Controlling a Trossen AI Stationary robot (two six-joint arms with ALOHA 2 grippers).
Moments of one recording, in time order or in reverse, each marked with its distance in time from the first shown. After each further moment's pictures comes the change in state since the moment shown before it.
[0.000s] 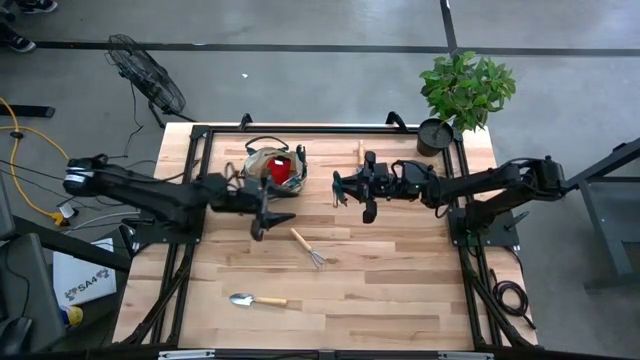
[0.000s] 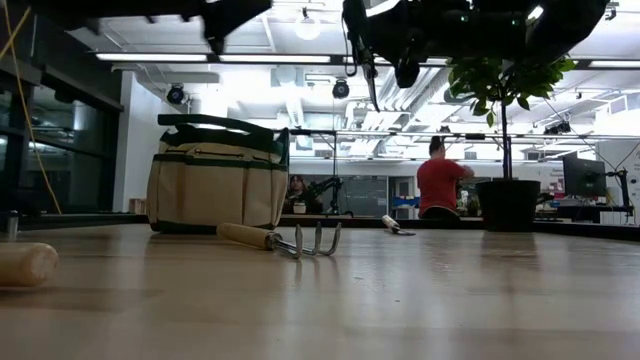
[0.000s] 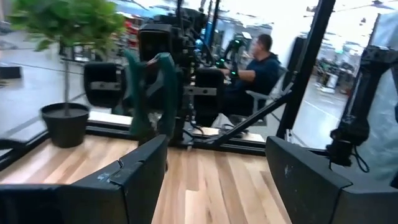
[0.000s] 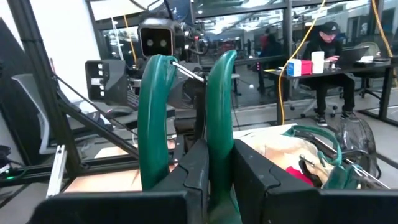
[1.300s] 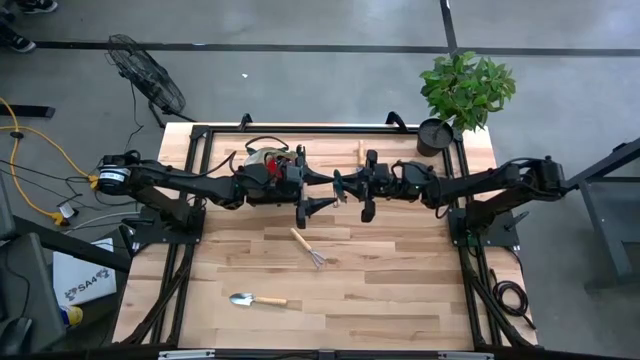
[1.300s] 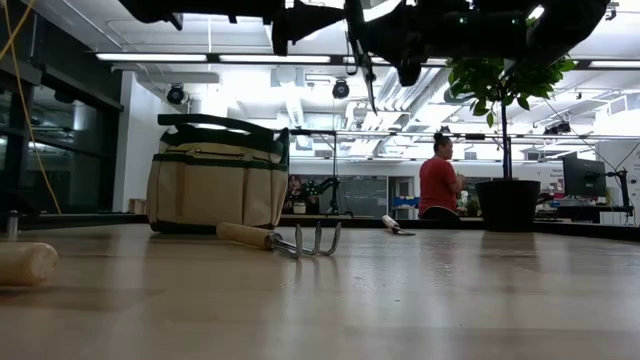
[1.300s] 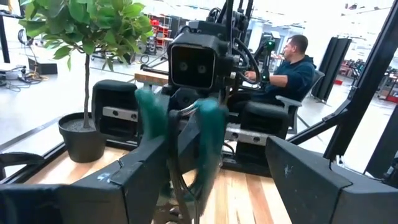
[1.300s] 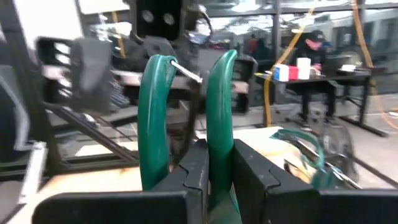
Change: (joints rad) left arm 0.076 0.378 0.327 0.029 -0.044 -0.008; right arm 0.009 0.000 -0.001 -0.003 0.063 -0.058
